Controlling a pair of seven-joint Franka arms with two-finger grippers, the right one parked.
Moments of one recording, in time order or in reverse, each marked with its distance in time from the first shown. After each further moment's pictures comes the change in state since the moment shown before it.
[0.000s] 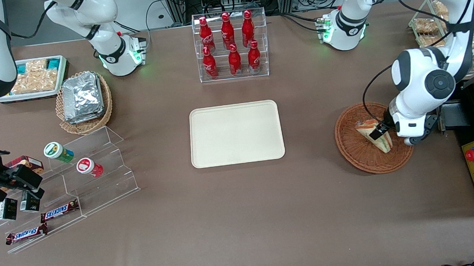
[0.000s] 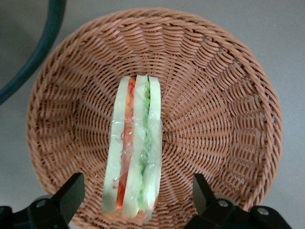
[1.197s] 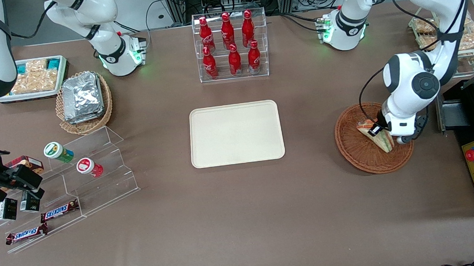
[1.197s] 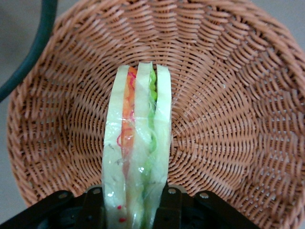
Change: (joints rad) arm 0.001 0.015 0.008 -0.072 0.025 0.102 -0.009
